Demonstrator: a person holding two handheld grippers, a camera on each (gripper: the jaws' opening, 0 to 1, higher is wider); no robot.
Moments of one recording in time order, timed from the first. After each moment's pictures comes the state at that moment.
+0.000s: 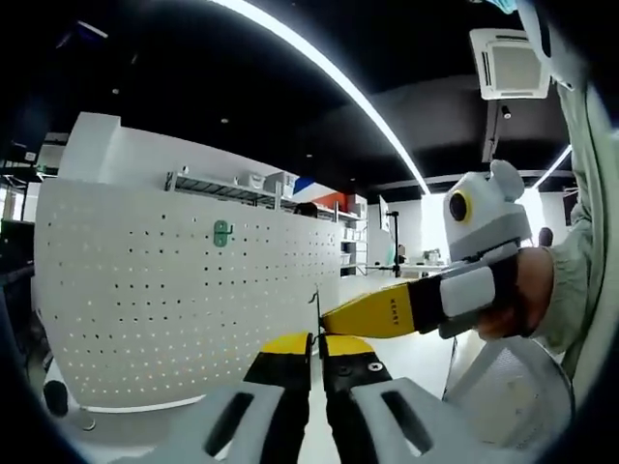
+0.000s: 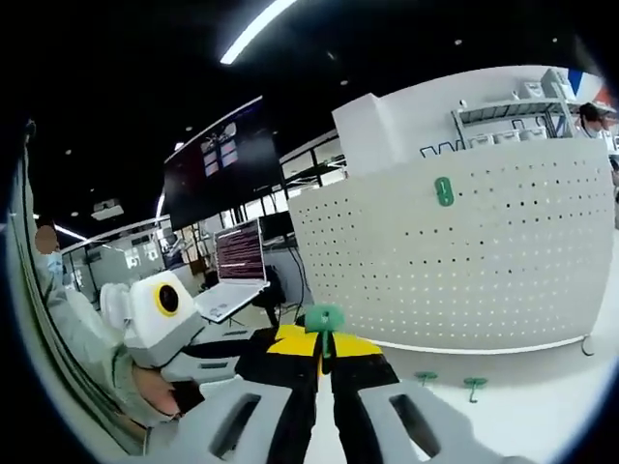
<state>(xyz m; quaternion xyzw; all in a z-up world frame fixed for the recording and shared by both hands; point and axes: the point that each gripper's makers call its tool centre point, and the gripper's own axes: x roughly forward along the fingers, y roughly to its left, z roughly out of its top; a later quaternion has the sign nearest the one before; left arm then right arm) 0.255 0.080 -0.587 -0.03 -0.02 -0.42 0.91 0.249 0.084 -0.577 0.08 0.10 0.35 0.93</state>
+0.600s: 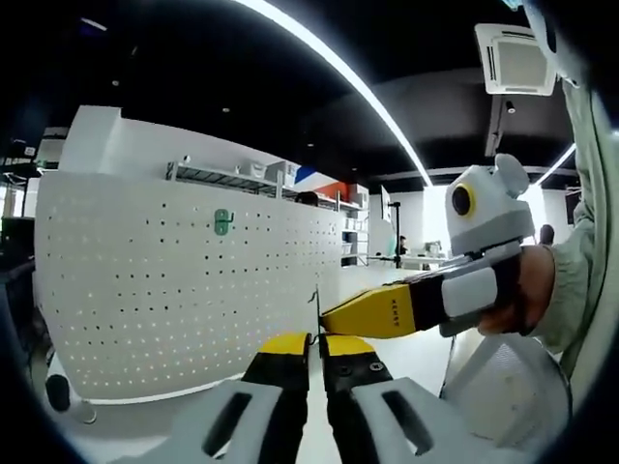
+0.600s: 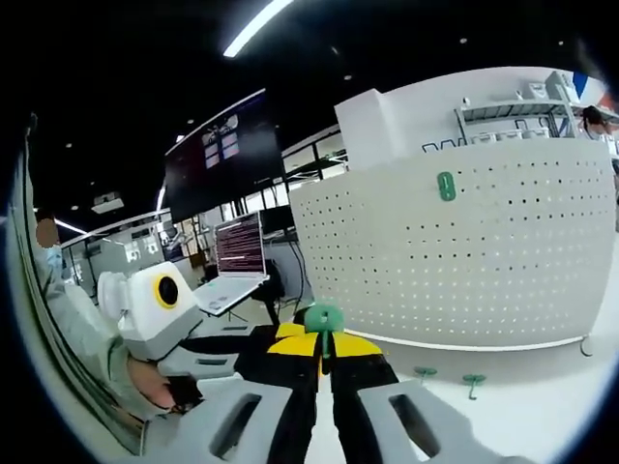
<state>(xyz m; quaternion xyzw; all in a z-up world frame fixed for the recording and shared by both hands) 0.254 0.081 -0.596 -0.02 0.00 -0.42 0.91 0.247 0.086 -0.584 0.07 0.11 0.35 0.93</state>
